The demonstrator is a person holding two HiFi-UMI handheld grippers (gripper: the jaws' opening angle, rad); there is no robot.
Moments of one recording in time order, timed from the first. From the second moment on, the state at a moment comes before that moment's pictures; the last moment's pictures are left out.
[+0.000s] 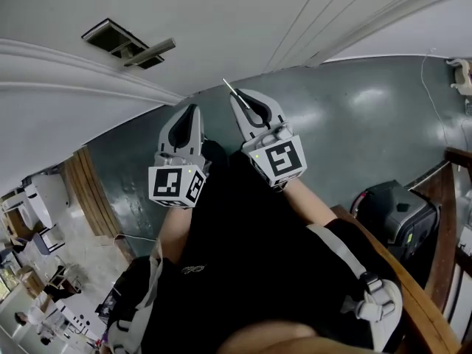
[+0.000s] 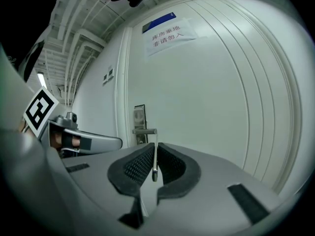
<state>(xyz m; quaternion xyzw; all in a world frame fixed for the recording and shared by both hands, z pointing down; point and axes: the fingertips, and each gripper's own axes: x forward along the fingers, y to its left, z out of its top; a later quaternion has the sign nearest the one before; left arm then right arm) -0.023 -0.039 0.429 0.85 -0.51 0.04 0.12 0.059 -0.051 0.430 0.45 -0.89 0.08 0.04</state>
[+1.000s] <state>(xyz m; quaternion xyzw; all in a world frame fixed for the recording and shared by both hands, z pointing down) -0.013 -0.058 0.389 0.85 -0.53 0.00 0.07 0.071 -0.068 0.391 0.46 -0.89 0.03 0.02</state>
